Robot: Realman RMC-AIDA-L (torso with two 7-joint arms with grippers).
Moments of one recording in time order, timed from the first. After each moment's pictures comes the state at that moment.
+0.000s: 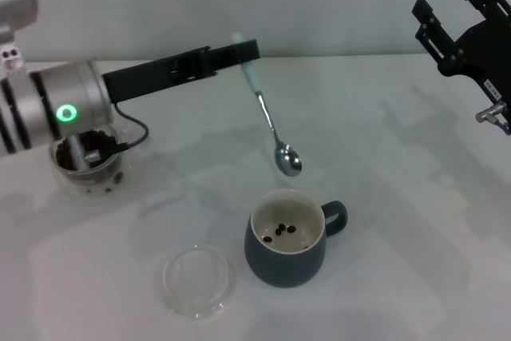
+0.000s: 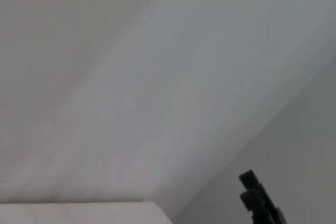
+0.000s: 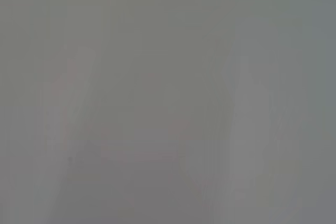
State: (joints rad) left arm -0.70 -2.05 1.16 0.53 1.37 1.26 -1.92; right arm 0.41 2.01 -1.74 -0.27 0.05 -1.32 0.24
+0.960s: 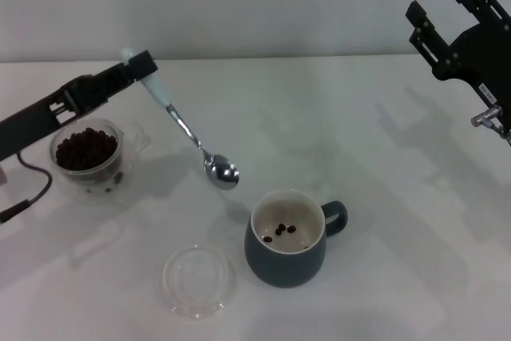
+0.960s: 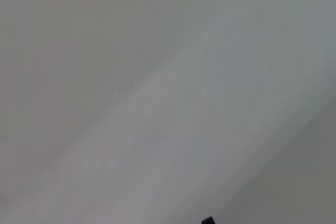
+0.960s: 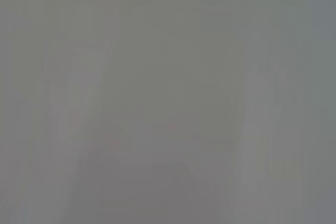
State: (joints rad) left arm -0.43 -2.04 1.05 0.60 1.24 1.51 -1.86; right arm 0.41 2.01 -1.76 -0.27 0.05 -1.33 0.25
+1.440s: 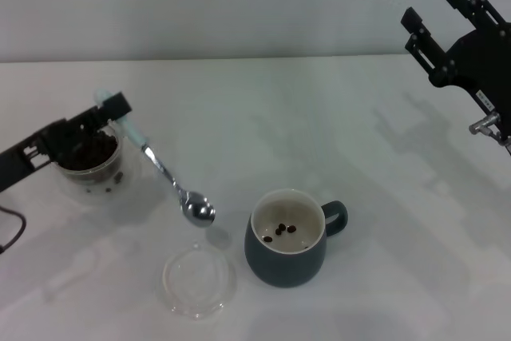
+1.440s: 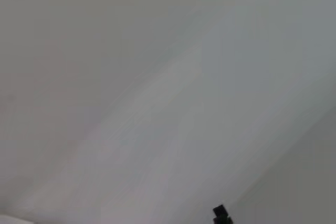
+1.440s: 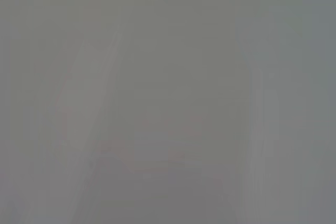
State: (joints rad) left arm -0.33 -2.03 1.05 0.59 1.25 1.56 -1.81; right arm 0.40 2.01 -1.78 -0.26 0.05 -1.35 0.25
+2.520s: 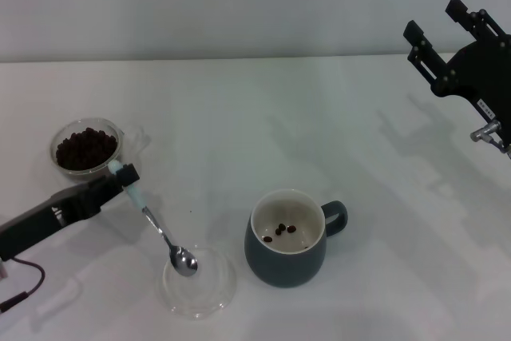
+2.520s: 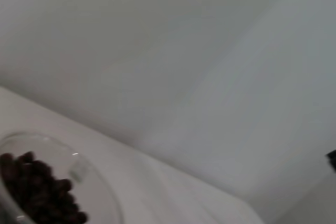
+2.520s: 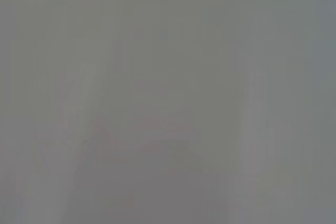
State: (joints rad) left arm -0.35 -2.03 1.05 0.38 1.33 1.36 -1.60; right arm 0.39 2.01 -1.79 -0.26 0.05 -1.31 0.25
